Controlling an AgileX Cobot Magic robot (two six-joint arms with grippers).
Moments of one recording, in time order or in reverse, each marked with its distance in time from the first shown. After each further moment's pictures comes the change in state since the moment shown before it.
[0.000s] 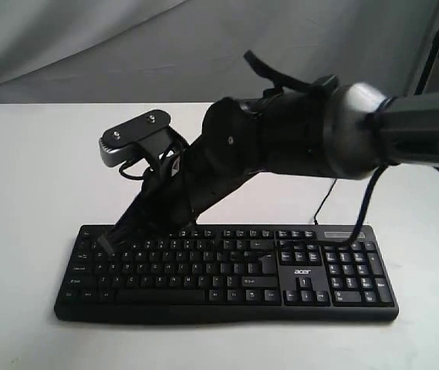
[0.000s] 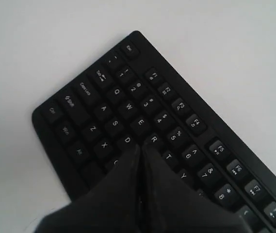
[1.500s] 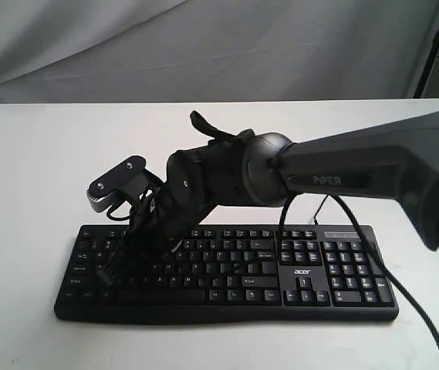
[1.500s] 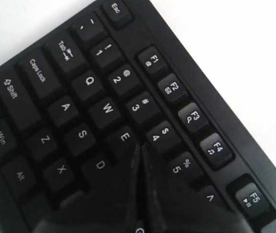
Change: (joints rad) left arm 0.000 0.000 0.000 0.000 0.000 0.000; right arm 0.020 0.245 -0.136 -0.047 -0.016 -0.058
